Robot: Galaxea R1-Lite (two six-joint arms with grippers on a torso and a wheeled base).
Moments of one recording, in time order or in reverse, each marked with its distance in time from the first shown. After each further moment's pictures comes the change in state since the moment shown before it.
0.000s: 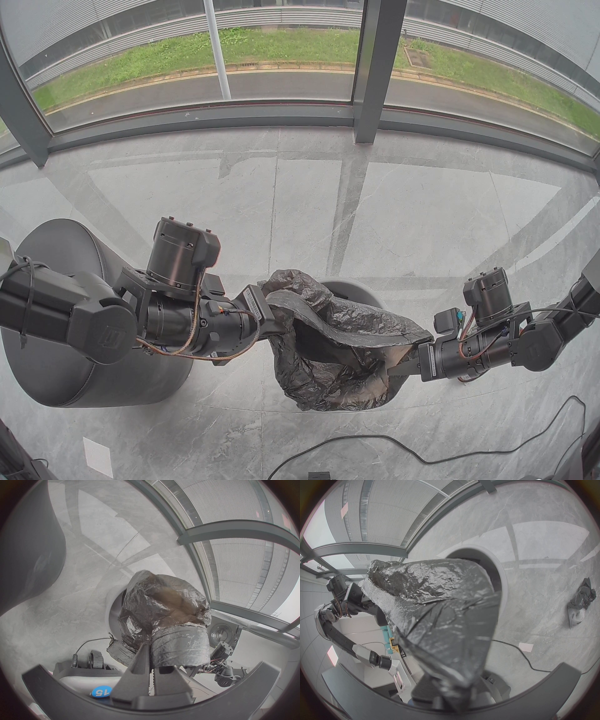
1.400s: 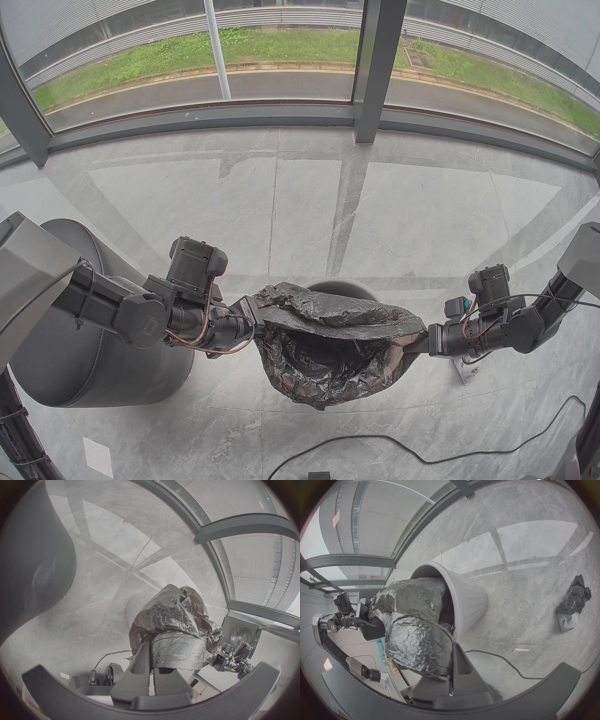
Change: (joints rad) left arm 0.109 0.198 -0.068 -0.014 0.047 0.144; right arm -0.171 0.170 -0.093 -0.066 0.014 -0.039
